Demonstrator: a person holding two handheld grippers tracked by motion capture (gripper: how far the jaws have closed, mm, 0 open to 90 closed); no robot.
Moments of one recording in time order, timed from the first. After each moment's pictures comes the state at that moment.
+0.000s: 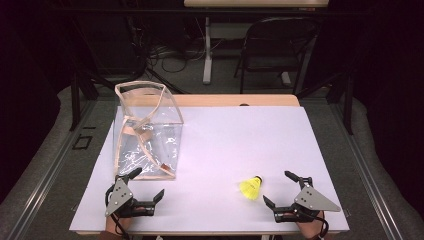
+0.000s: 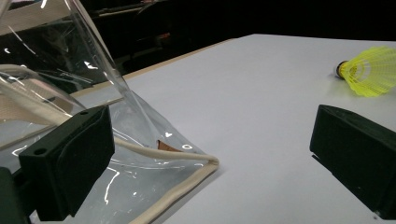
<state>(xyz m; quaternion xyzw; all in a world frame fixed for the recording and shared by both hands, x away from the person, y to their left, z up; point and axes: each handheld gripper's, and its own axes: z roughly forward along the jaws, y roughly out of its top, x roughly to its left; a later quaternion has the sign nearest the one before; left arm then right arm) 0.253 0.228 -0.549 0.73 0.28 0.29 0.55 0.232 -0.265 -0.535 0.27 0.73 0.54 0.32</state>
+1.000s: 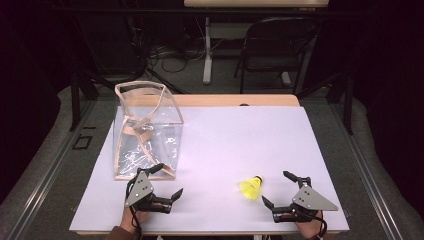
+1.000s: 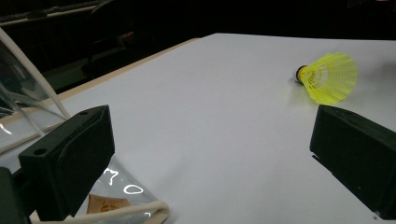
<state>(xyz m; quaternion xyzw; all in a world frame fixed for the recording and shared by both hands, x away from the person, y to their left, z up) 0.271 0.182 -0.539 0.76 0.23 0.25 0.56 0.232 -0.262 -0.536 0.27 0.74 0.53 0.32</state>
